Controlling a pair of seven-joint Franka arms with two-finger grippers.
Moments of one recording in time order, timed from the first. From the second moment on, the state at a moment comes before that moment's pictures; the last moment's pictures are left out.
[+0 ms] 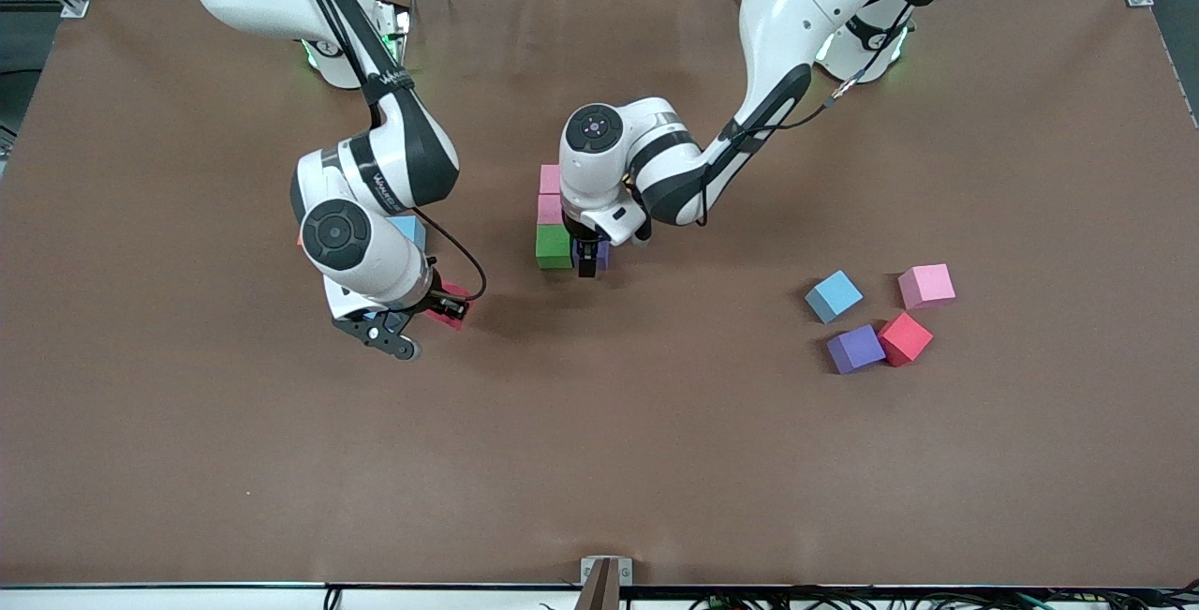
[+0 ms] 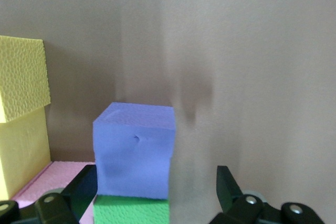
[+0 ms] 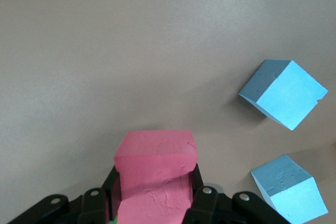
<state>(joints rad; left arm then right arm) -0.51 0.75 -0.45 -1.59 0.39 2.36 -2.69 0.50 0.48 -0.09 -1.69 0.11 2.10 0.78</state>
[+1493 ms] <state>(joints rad) 0.03 0.37 -0.45 -1.95 0.26 2.22 -1.46 0.75 0.66 -0.07 -1.64 0.11 2.31 0.52</state>
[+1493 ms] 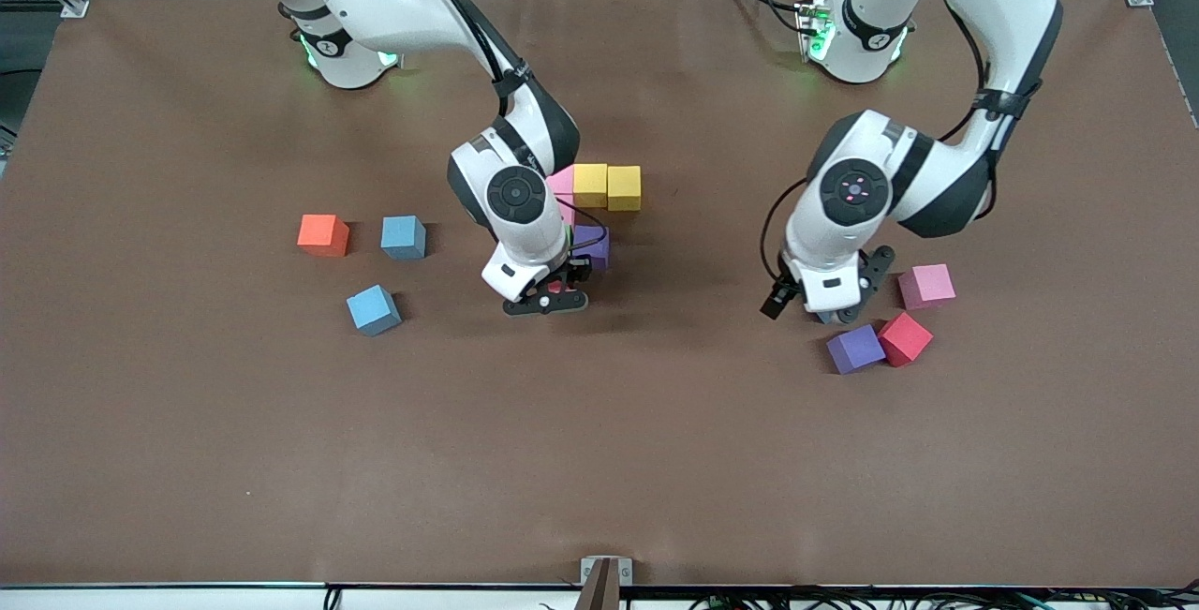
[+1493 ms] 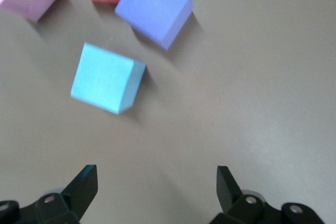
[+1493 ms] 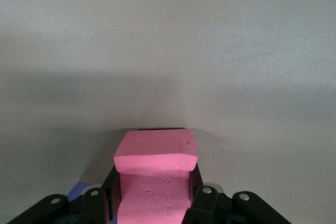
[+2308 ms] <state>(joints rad) 0.24 0.37 -0.45 -2.18 0.34 2.48 -1.18 0.76 0.66 -0.08 -1.66 0.11 2.30 0.55</state>
